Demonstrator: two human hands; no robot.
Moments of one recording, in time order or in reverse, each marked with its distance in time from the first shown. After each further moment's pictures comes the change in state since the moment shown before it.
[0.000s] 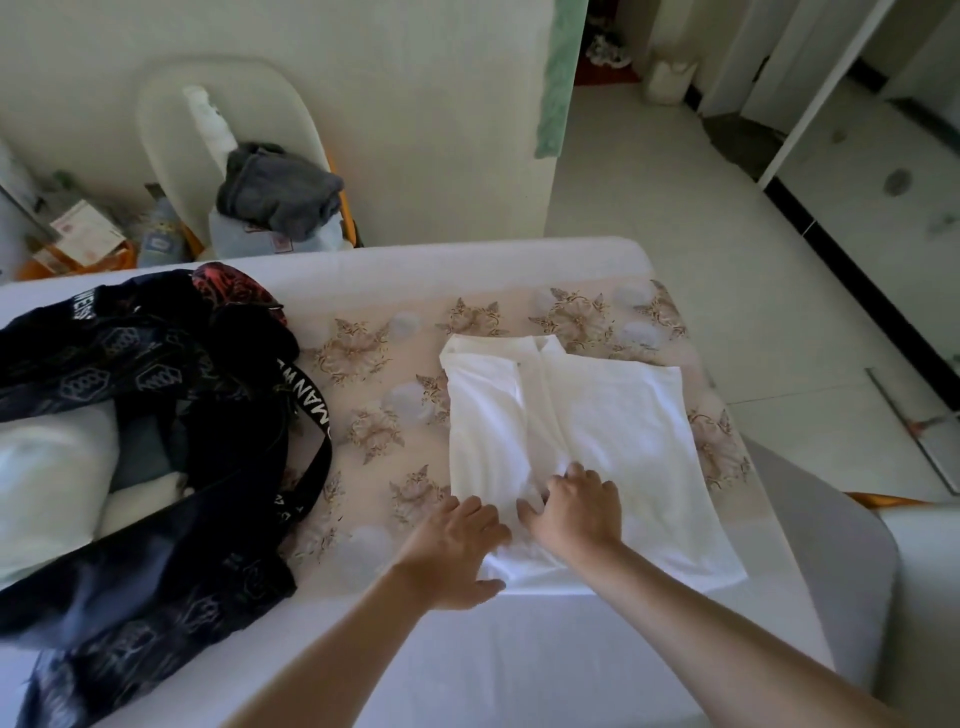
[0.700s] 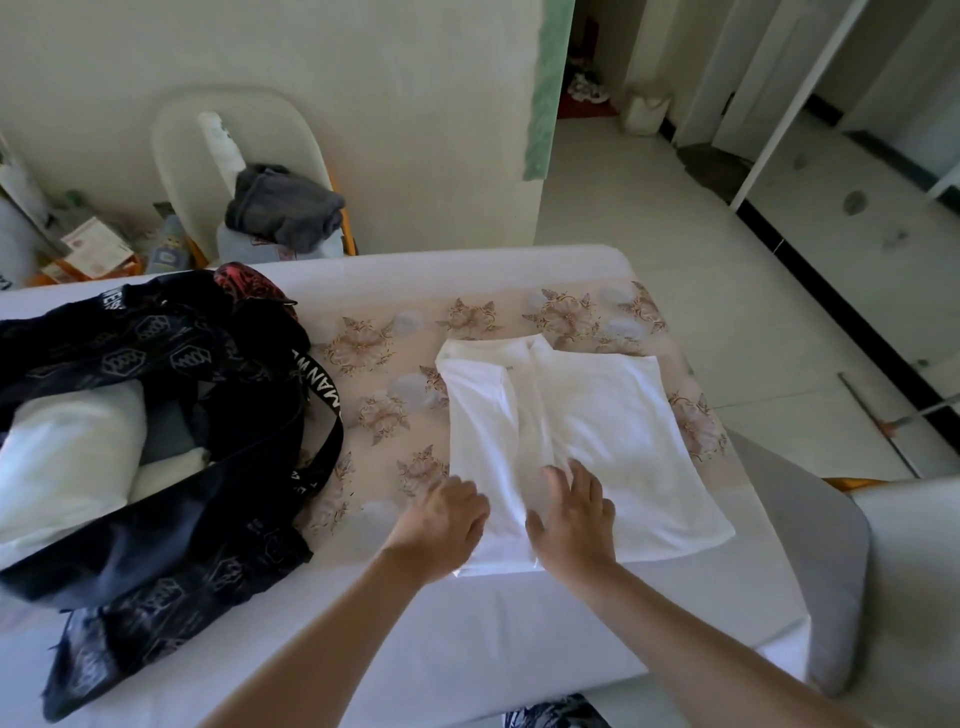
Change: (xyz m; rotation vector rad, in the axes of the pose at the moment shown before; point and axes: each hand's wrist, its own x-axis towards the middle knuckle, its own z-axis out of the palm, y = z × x) left_hand -0.031 0.010 -0.014 -0.057 0.209 -0.112; right_hand -0.071 -0.006 0.024 0.279 0.108 0.028
